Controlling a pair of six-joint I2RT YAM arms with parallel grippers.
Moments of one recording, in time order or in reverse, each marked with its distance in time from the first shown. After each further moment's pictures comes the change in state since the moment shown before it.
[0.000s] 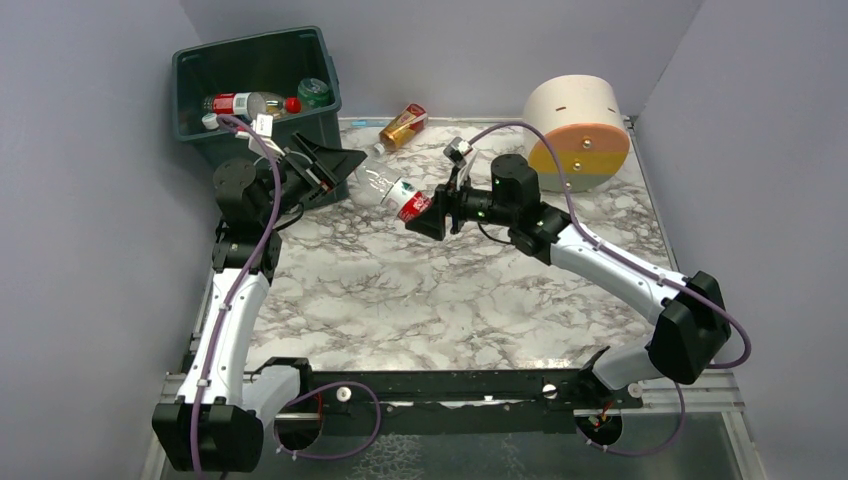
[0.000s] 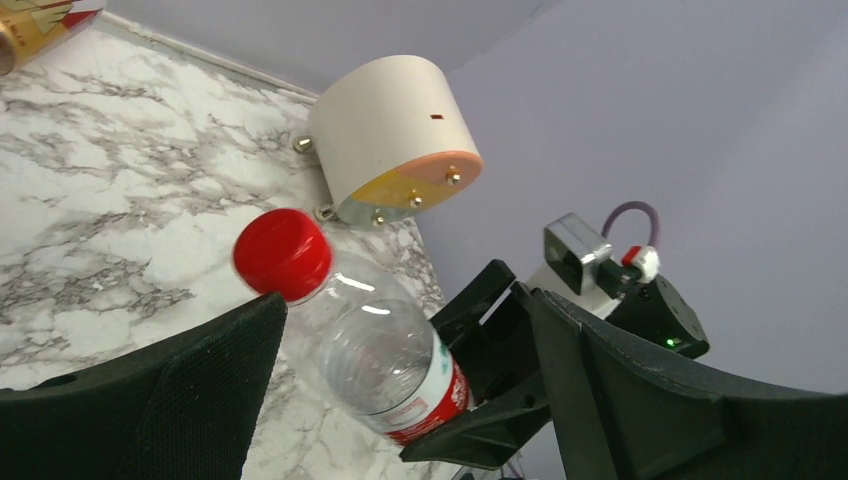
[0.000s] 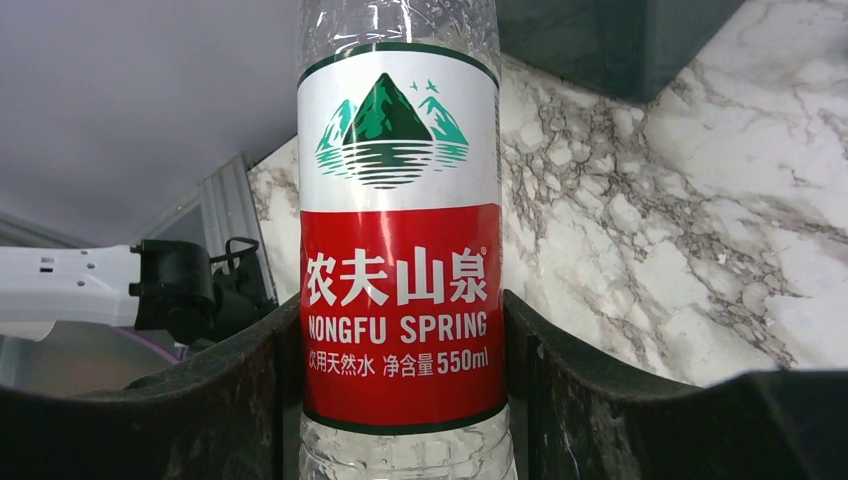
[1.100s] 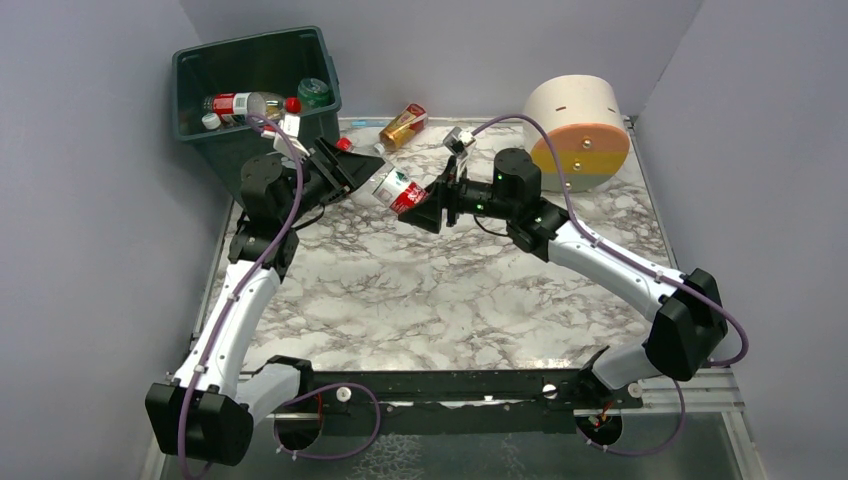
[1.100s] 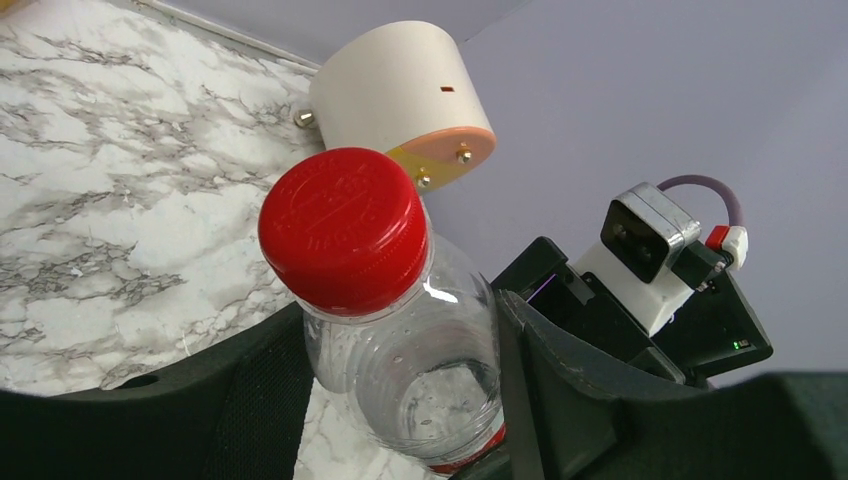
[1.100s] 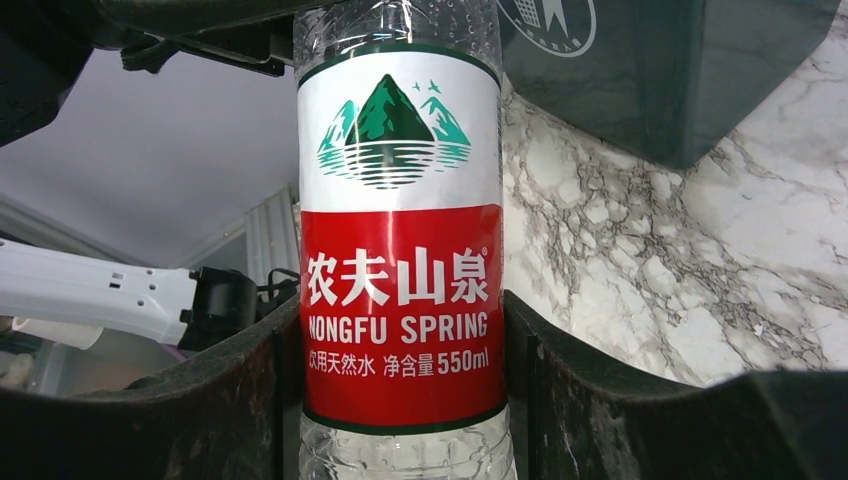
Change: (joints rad) left arm -0.137 0.045 0.000 -0.021 -0.132 0.033; right arm 0.000 0.019 0.040 0.110 -0.055 0.056
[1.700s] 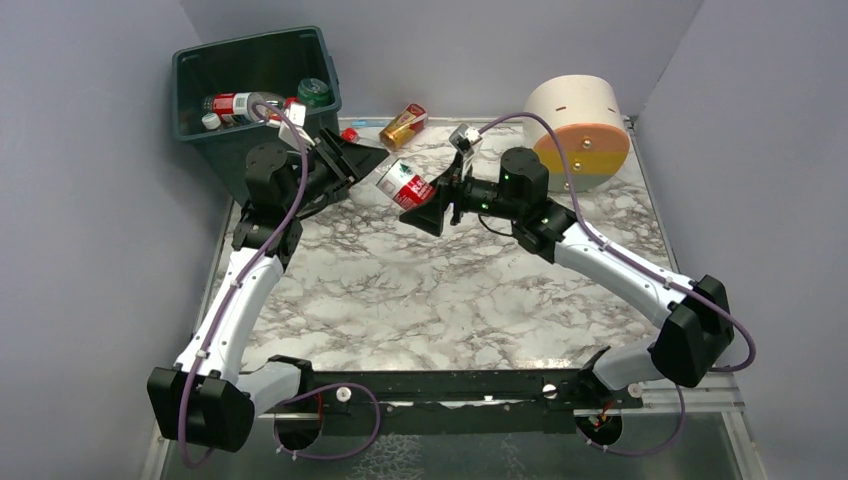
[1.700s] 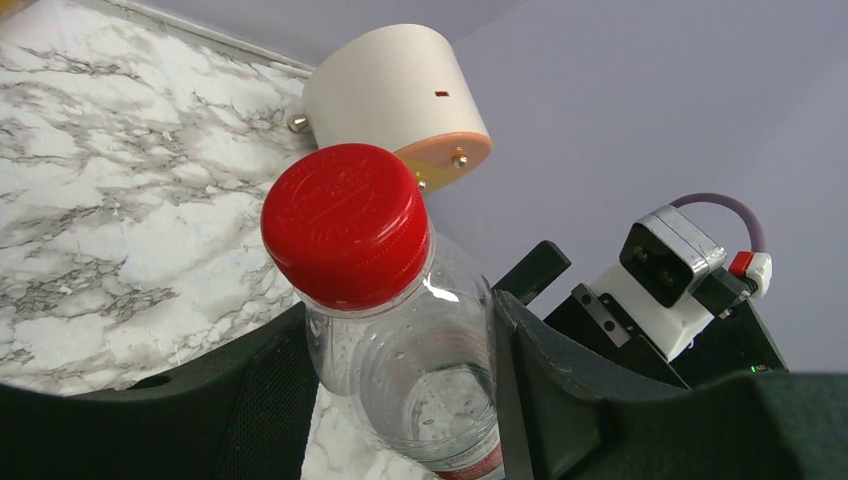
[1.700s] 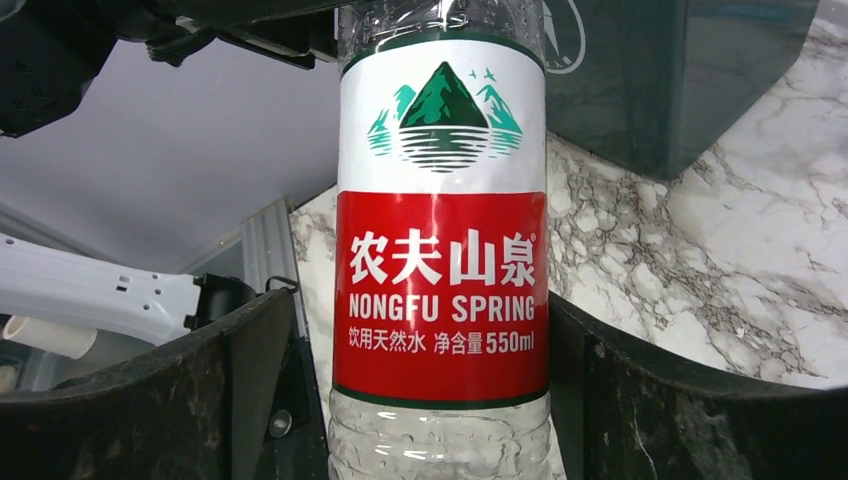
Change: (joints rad) left arm -0.008 0.067 0.063 -0.005 -0.005 0.016; right arm -0.003 -0.029 0.000 -0.011 0.018 -0.002
